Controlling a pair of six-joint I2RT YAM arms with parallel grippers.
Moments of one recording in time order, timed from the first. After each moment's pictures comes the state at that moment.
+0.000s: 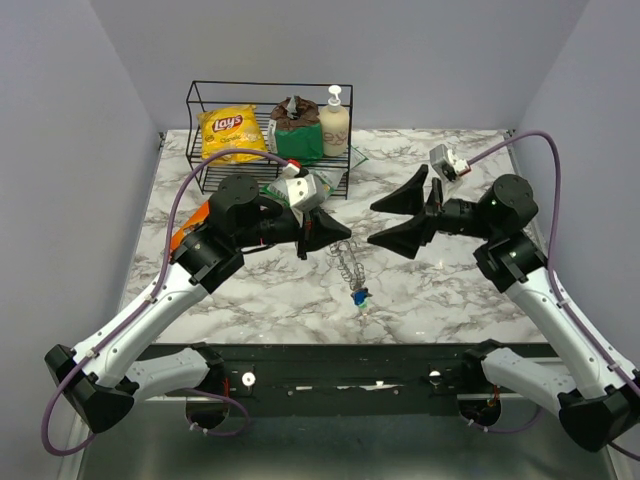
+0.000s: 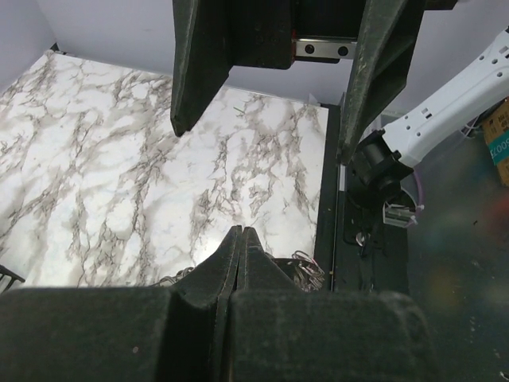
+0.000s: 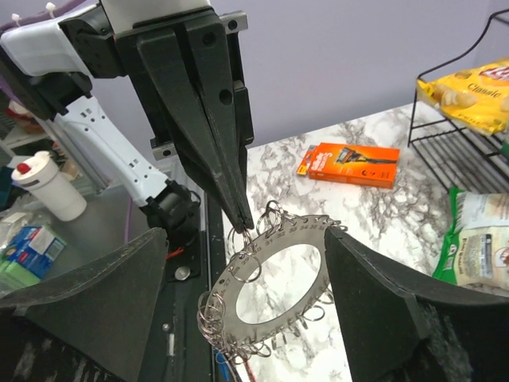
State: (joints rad) left arm -0.72 1.06 1.15 -0.18 0.67 -0.03; right arm 0.45 0.97 1.01 0.12 -0.95 0.31
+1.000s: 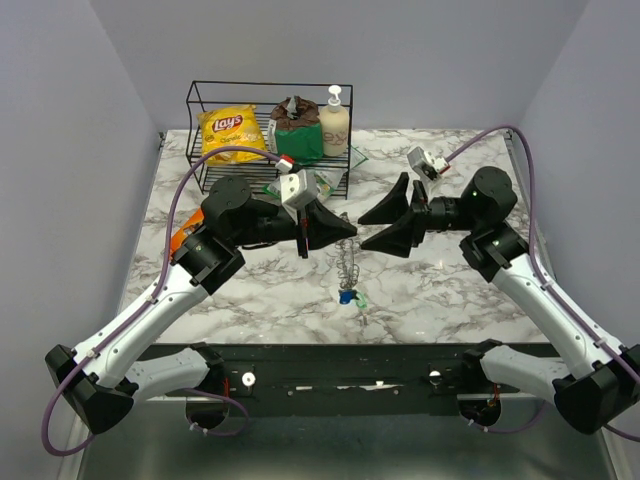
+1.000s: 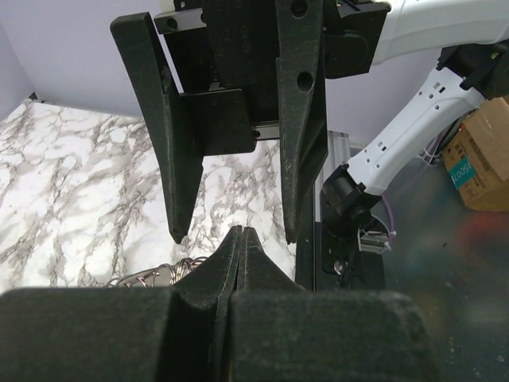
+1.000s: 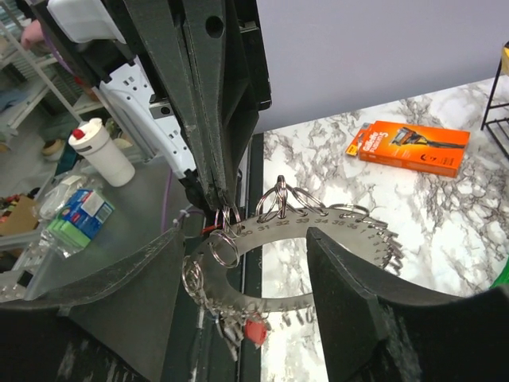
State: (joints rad) left arm -0.72 1.05 1.13 -0.01 0.74 -0.15; right arm 0.47 1.08 1.01 0.18 -1.12 0.35
